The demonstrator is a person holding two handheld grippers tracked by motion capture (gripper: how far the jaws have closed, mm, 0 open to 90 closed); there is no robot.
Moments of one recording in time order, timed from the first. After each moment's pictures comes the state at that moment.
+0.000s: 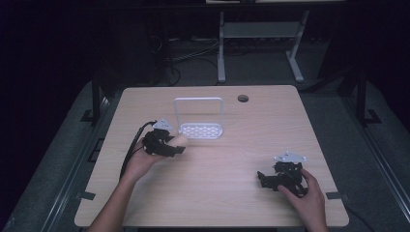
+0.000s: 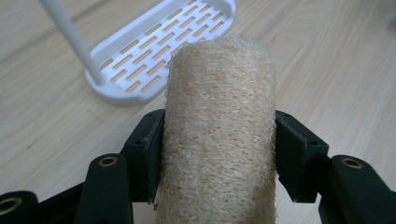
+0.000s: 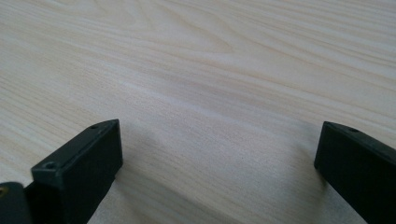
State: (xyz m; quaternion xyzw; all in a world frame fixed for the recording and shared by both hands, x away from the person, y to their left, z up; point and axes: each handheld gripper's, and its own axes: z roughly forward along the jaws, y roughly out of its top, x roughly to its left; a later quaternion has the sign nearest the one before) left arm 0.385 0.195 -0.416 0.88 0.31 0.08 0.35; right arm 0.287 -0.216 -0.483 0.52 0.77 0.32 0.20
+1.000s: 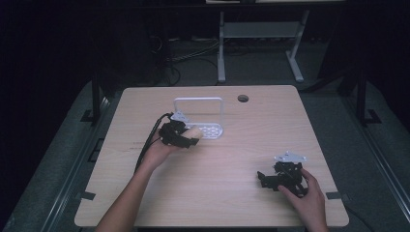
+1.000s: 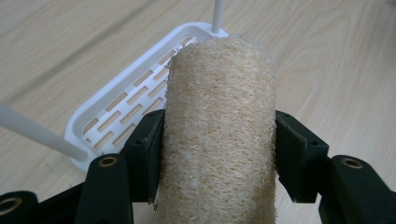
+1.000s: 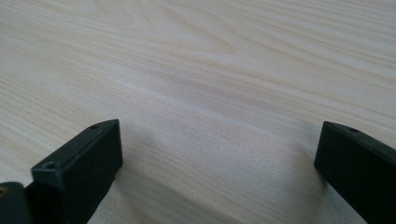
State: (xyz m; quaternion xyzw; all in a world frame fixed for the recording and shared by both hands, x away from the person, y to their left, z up) left arm 0.417 0.153 -0.419 0.88 0.30 0.09 0.35; right arm 0.287 -0.216 -0.483 0.52 0.77 0.32 0.20
